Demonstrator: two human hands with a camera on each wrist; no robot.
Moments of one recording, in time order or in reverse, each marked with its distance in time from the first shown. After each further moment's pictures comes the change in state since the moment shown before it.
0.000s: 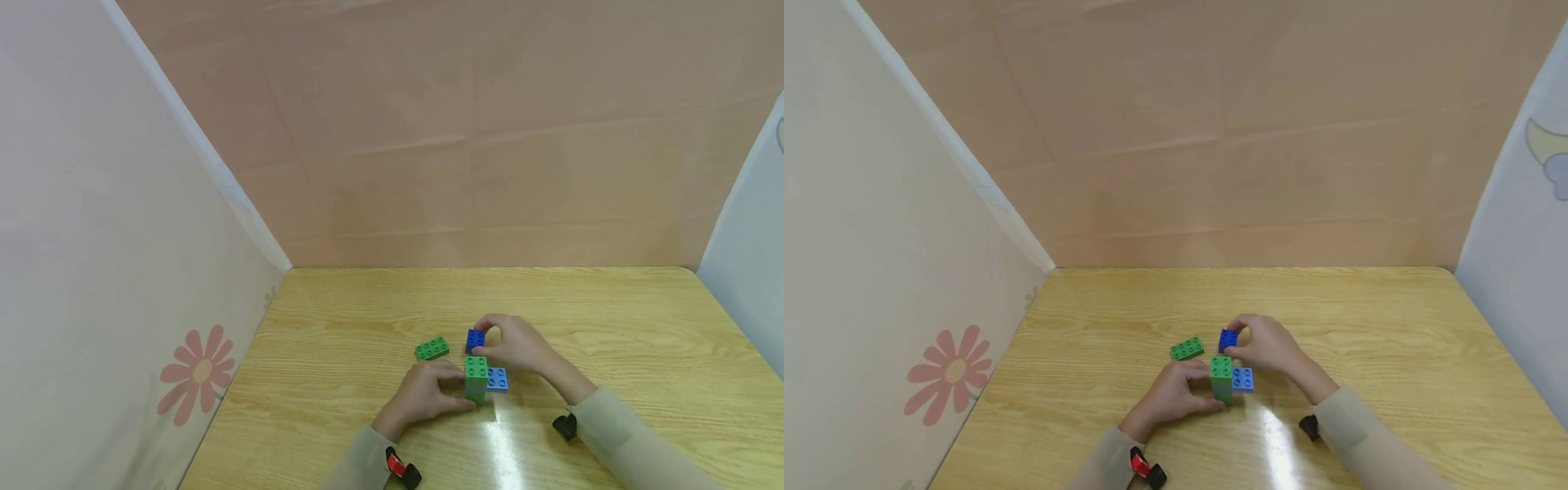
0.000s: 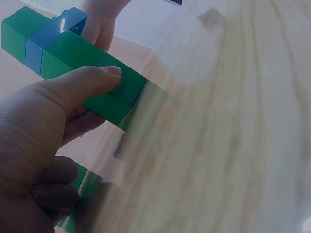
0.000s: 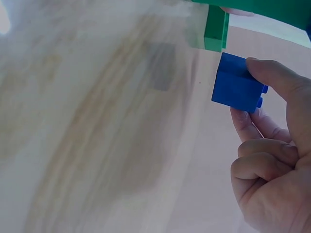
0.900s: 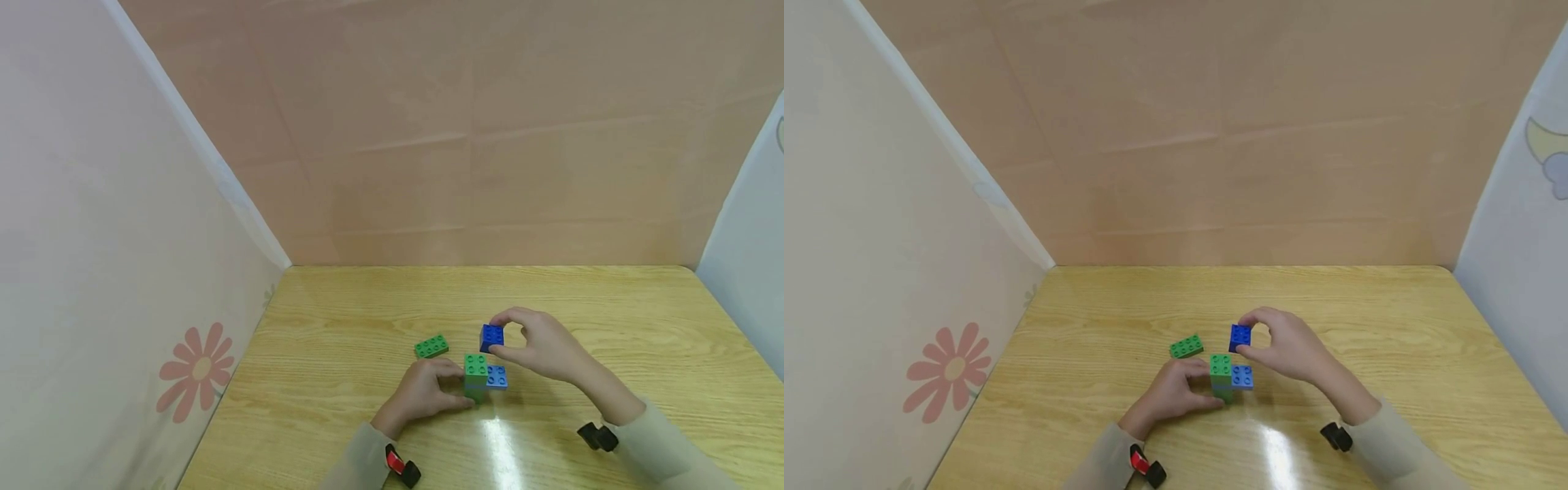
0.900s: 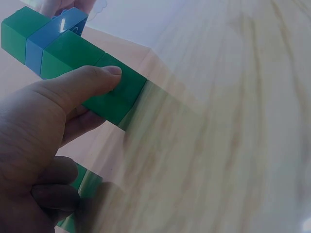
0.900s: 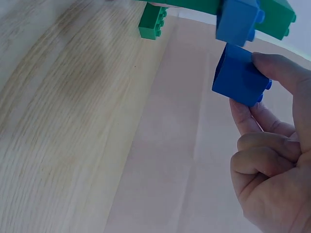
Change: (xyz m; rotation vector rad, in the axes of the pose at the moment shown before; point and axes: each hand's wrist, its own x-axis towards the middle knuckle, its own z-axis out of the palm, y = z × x) left_hand 0.001 -0.002 0.002 -0.001 0.010 -0.012; right_hand -0.039 -0.026 -0.043 -0.064 0.134 -0.156
